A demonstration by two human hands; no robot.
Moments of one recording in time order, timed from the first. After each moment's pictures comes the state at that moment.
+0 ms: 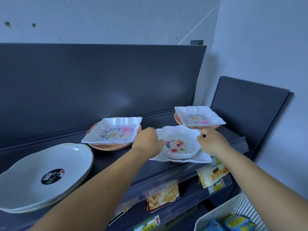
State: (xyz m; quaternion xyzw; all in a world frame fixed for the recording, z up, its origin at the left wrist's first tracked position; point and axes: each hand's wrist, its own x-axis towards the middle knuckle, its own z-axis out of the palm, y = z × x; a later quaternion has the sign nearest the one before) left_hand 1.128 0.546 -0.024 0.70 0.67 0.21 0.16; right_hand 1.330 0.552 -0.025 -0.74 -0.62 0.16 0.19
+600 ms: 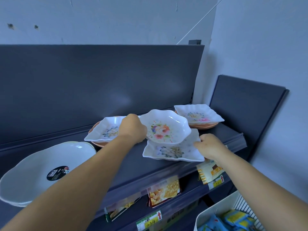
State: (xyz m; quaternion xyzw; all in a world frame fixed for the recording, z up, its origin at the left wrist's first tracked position) left_hand 1.090 0.549 0.002 0.60 0.71 0.32 0.16; right_hand 1.318 0.525 -0.032 -0.73 -0.58 0.28 0.24
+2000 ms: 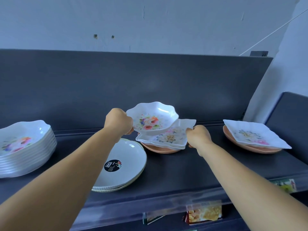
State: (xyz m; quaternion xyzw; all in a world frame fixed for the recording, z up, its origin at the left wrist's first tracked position) left_hand 0.926 0.516 0.038 0.39 0.77 0.45 0.20; right_hand 1.142 0.584 -0.007 -0.66 -0.58 0.34 0.34
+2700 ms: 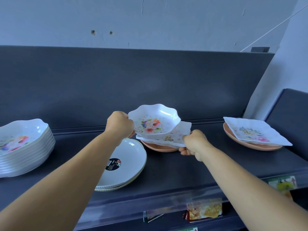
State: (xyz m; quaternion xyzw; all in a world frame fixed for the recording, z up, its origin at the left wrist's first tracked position) left_hand 0.930 0.513 0.024 0.41 0.77 0.45 0.20; right_hand 1.137 0.568 -0.016 -0.63 -0.56 0.44 0.31
